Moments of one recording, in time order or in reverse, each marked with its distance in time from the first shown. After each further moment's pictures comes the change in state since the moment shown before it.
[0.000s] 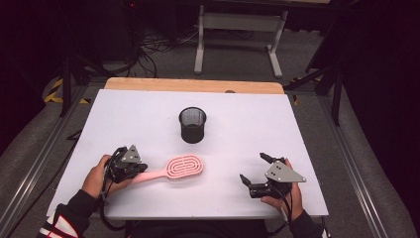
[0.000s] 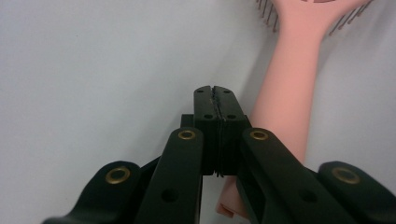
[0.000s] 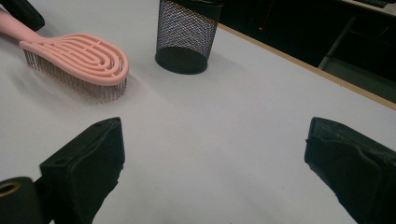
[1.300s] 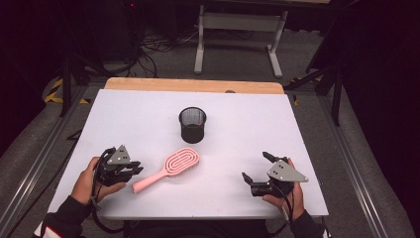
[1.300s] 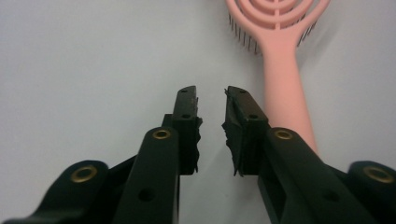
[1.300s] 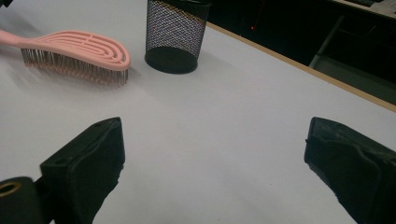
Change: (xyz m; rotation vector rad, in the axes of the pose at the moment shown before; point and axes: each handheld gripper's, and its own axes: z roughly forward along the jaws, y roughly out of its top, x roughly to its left) left arm -0.003 0.000 -0.030 -0.081 0.014 -0.023; right arm -0.004 -0.001 -0.002 0.001 -0.030 0.013
